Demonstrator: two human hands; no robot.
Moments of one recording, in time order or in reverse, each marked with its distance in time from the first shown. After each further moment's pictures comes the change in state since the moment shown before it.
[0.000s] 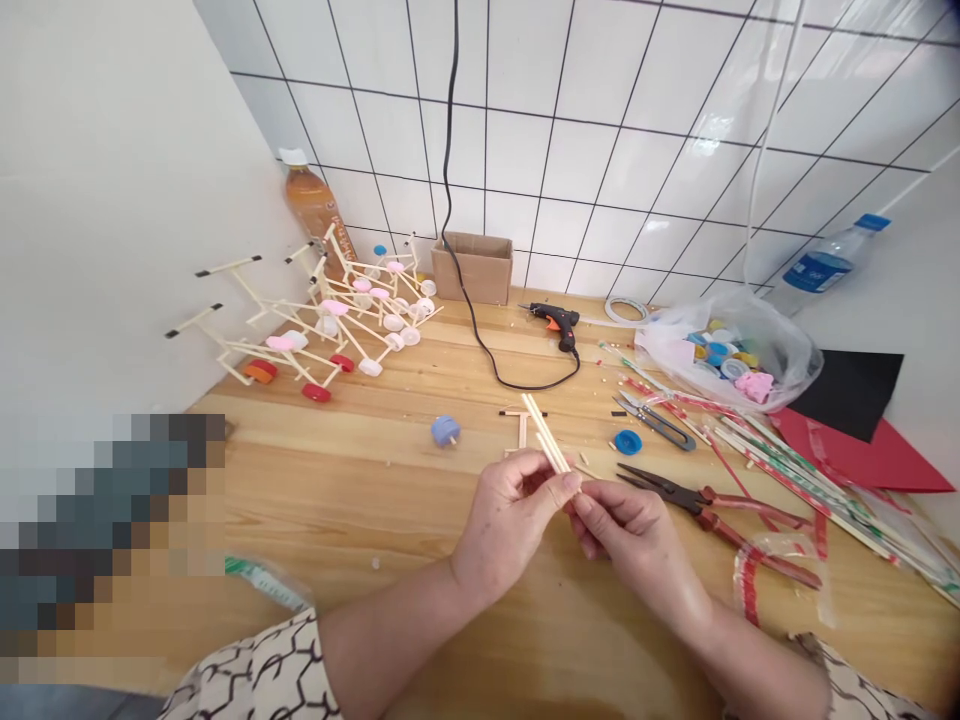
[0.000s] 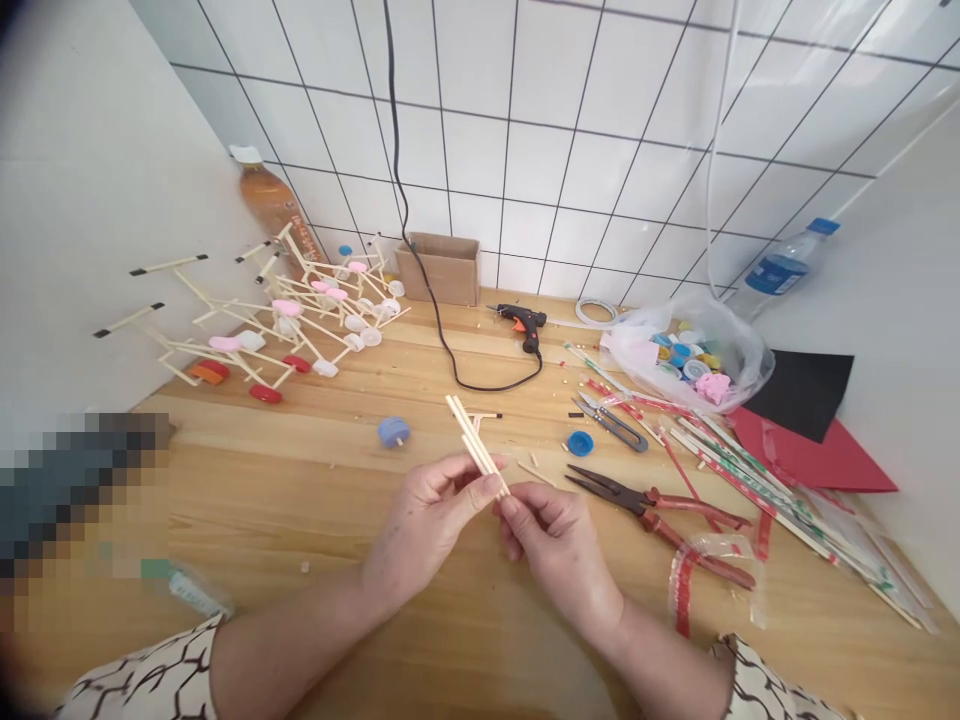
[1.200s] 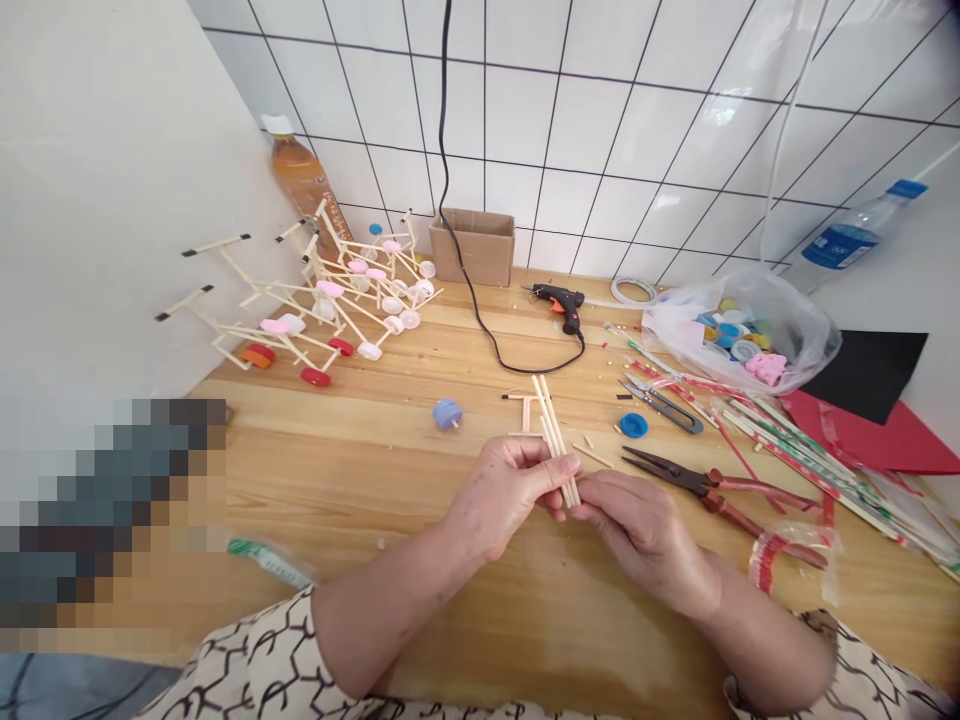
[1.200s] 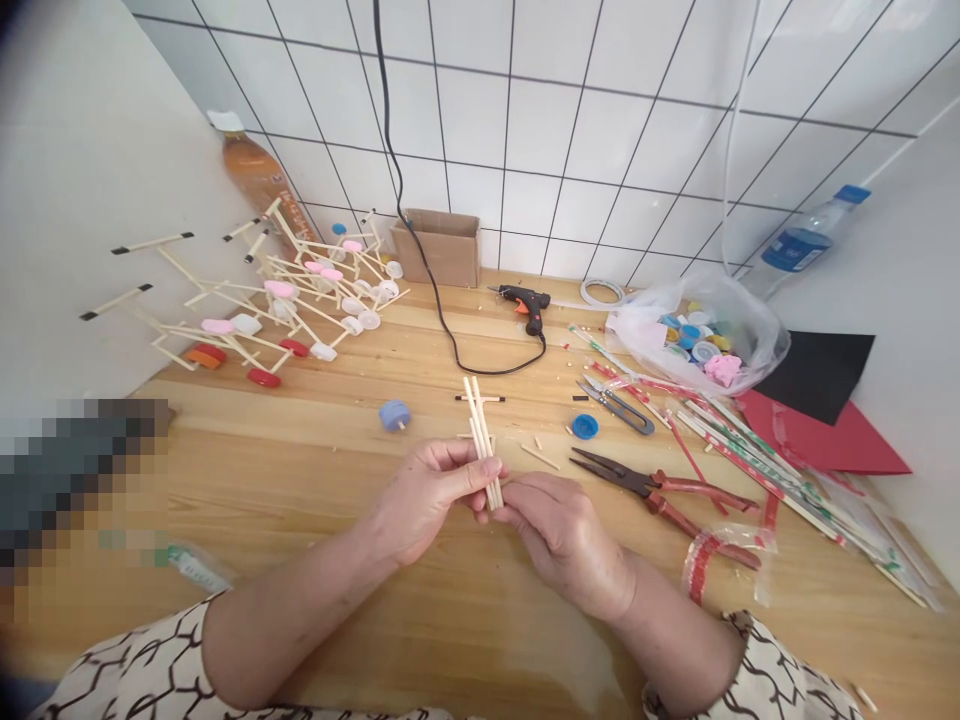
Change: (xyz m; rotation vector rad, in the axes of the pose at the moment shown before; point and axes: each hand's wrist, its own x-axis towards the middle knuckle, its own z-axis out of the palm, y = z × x) left_hand 0.007 0.001 -0.009 -0.258 -0.103 -0.317; right_hand 0.003 0.000 -0.016 -0.616 -0.236 -0.705
